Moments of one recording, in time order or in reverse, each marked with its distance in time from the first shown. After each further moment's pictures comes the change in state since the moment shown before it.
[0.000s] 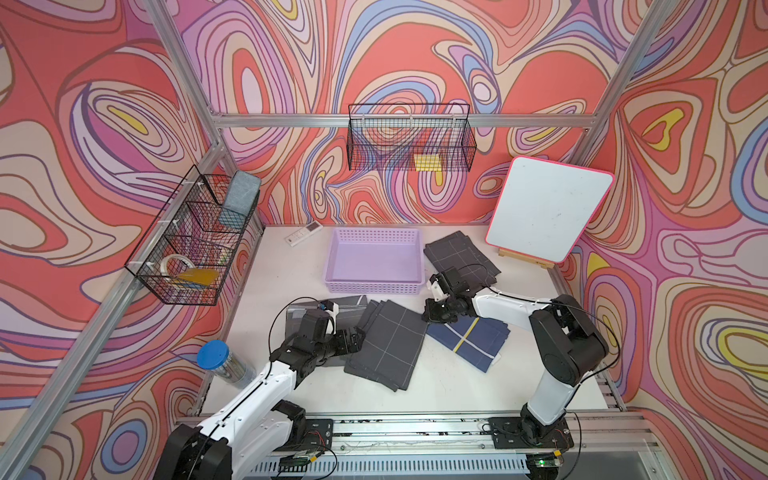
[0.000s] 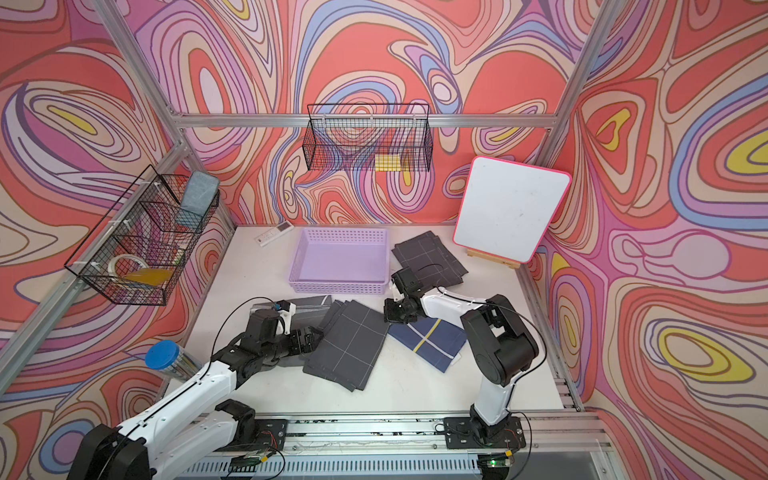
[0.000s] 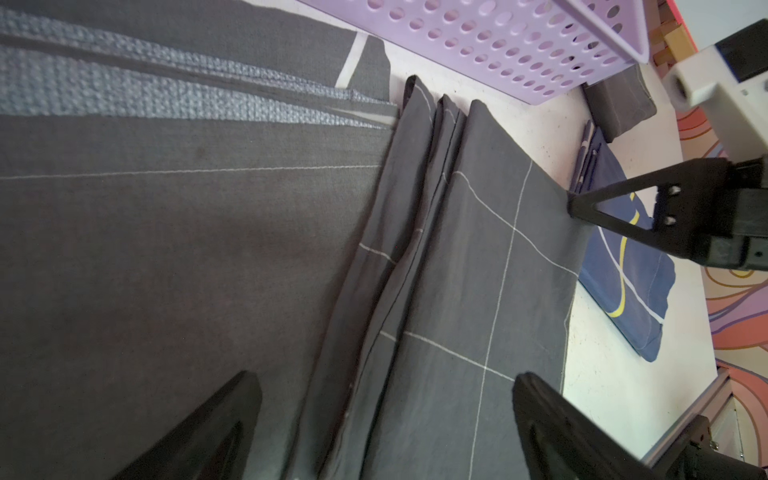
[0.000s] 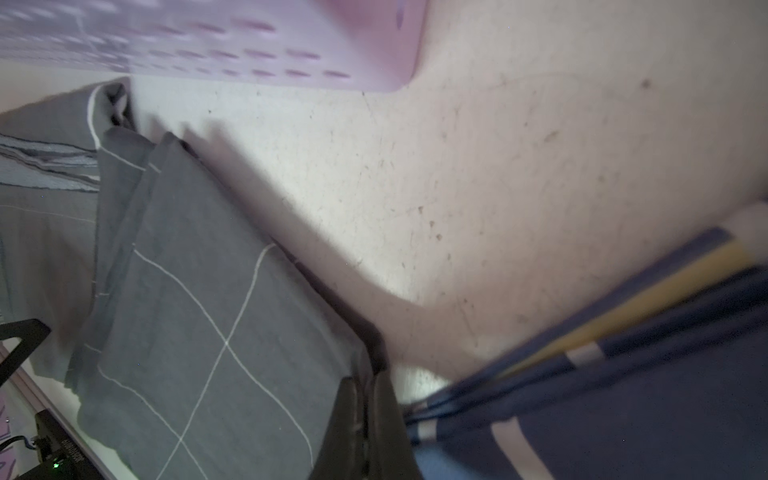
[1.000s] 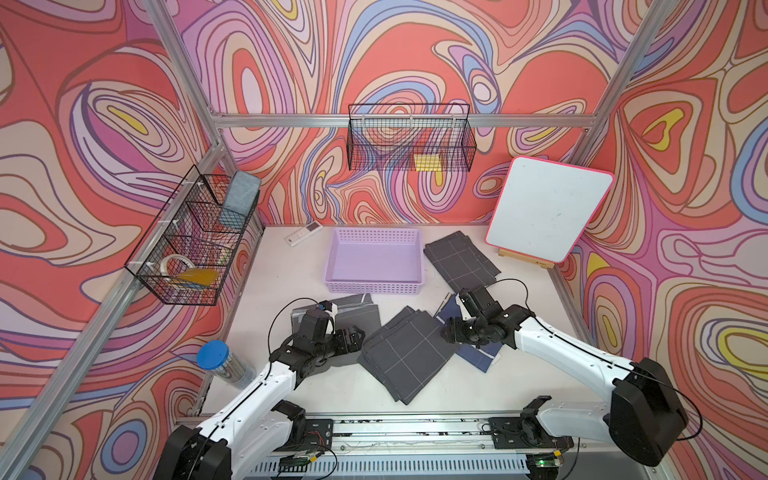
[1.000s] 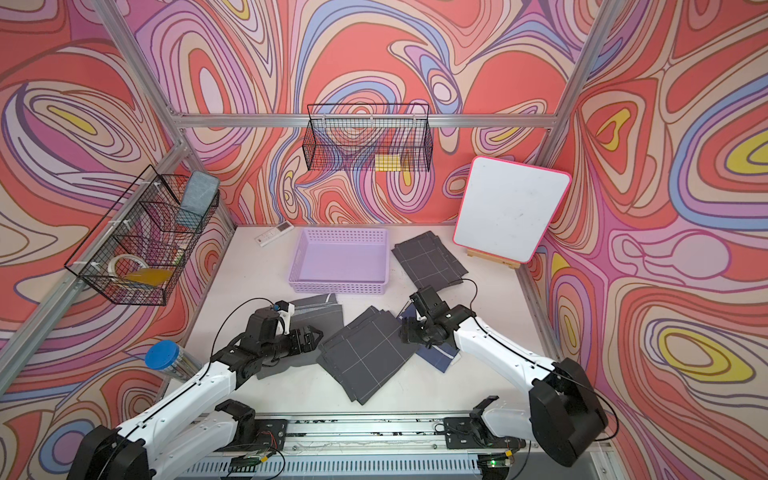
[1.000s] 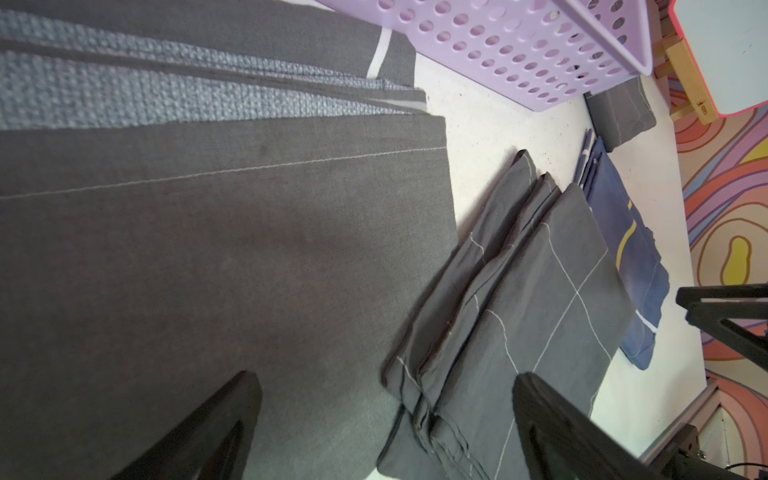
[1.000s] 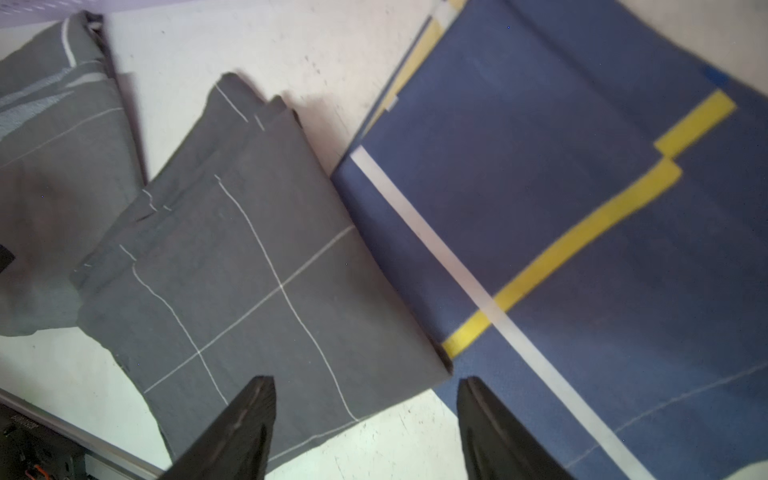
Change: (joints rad) left arm -0.002 -0.008 0.000 -0.011 -0.002 -0.053; right arm 0.045 -0.389 -0.154 -0.254 0.190 0.006
